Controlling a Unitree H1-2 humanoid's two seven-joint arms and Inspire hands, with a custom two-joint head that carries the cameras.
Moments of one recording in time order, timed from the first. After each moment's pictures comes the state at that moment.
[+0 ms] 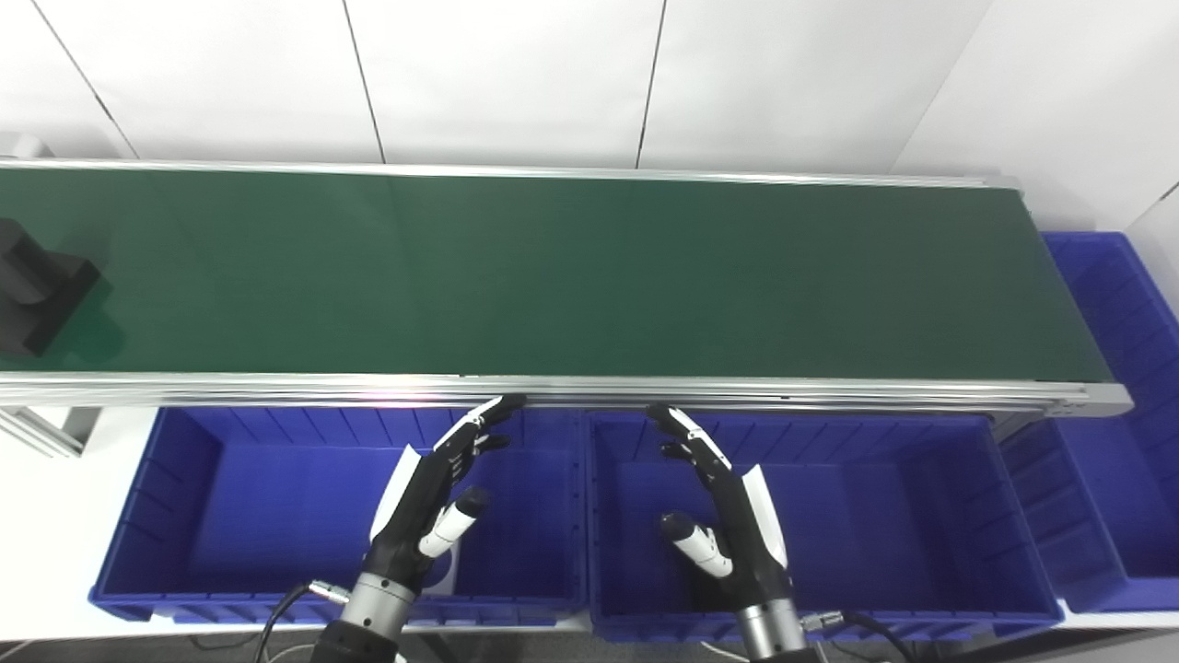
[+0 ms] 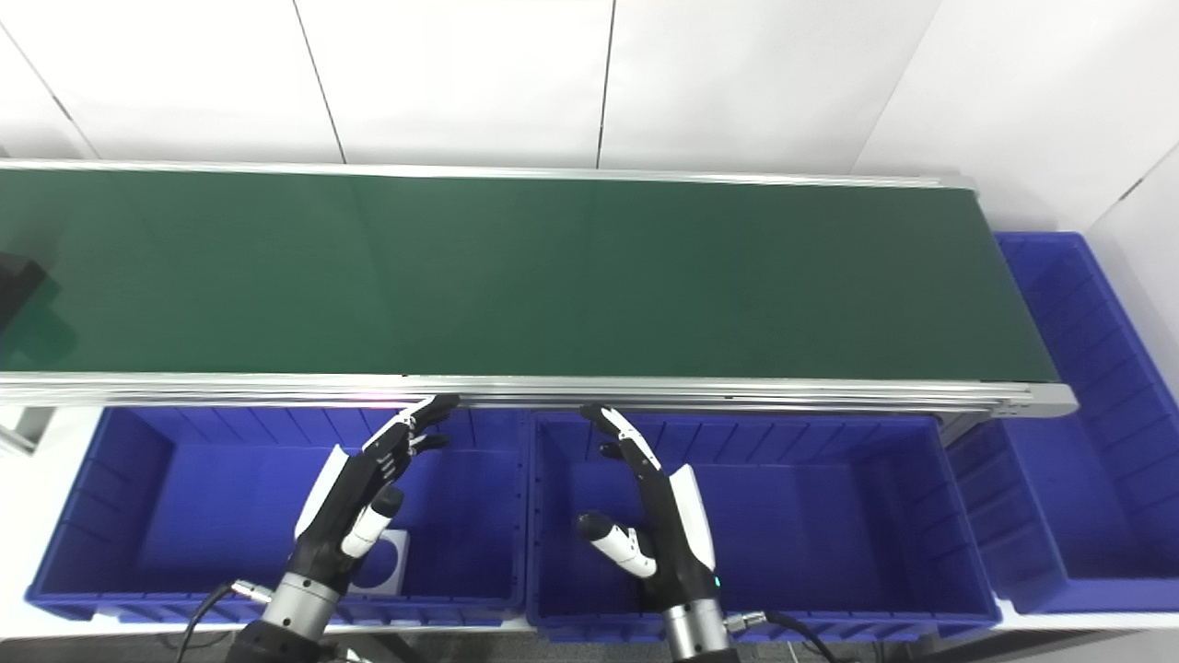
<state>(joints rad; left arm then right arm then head) 0.20 0.13 -0.36 0.17 0.11 -0.43 0.03 0.22 -0.17 0.46 0.16 -0.27 -0.42 -0.39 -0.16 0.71</state>
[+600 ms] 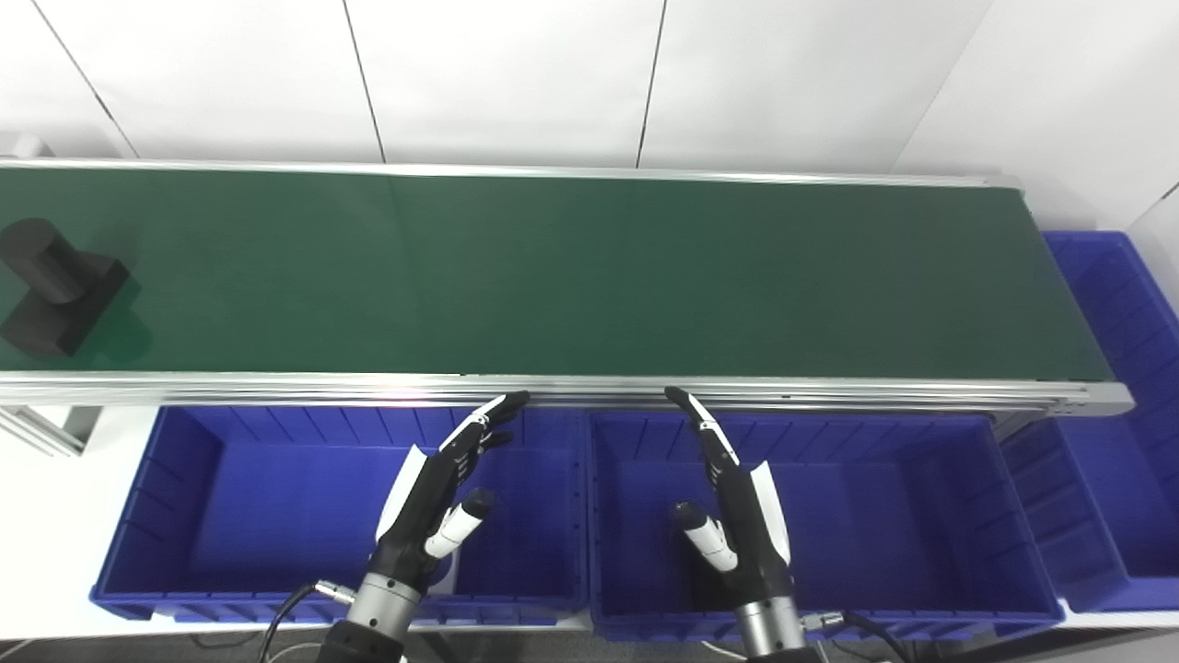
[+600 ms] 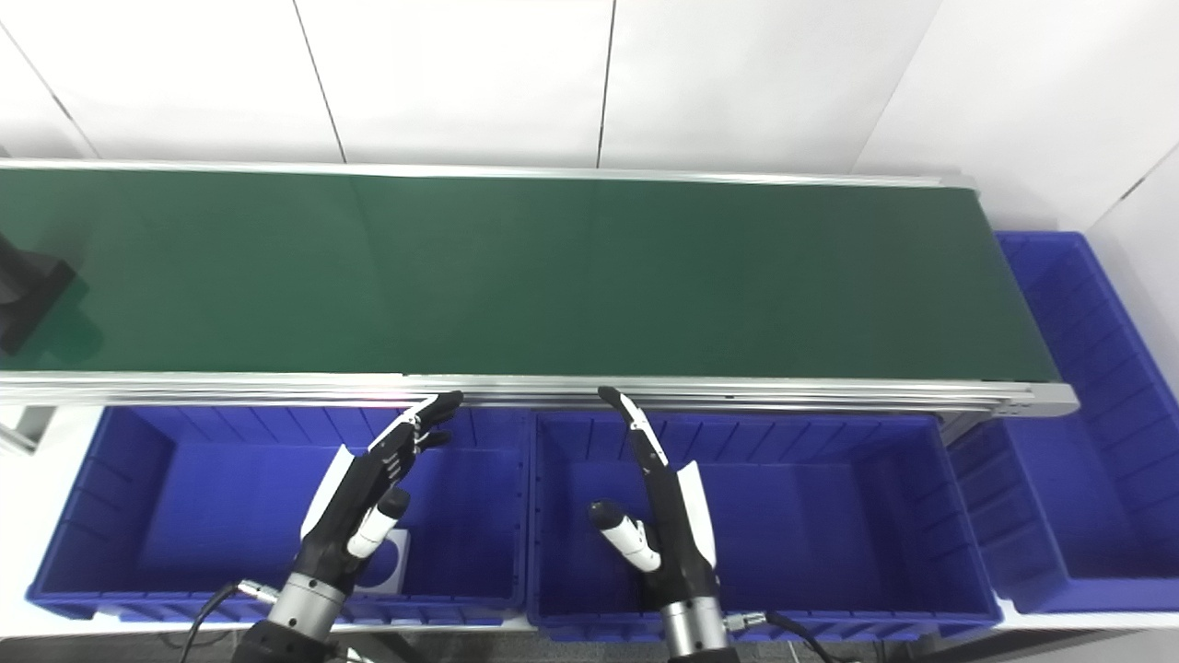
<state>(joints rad) 0.19 0.13 -0.37 0.17 0.10 -0.43 0.04 0.23 -0.15 0.47 0.13 -0.21 -0.42 -0.37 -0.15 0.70</state>
